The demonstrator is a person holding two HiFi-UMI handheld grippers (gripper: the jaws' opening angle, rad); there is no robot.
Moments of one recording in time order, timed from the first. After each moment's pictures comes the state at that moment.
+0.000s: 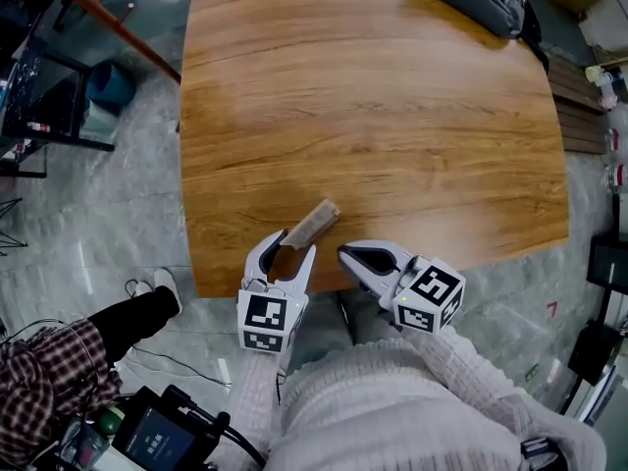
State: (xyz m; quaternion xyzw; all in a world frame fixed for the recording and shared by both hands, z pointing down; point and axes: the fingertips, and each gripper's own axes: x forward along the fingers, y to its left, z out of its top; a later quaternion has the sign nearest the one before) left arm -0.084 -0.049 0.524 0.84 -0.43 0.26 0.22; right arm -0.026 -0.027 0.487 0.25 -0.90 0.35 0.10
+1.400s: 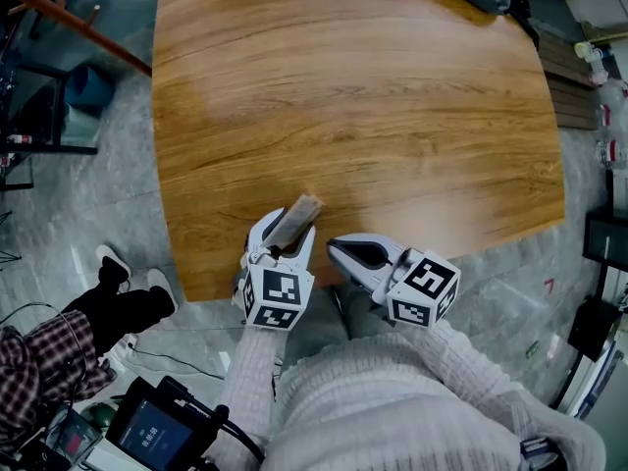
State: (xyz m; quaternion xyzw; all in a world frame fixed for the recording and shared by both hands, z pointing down) left arm -0.051 -0.067 0.557 0.84 -0.37 0.36 0.15; right arm -0.016 -0.026 0.490 0.27 -0.88 0.37 0.08
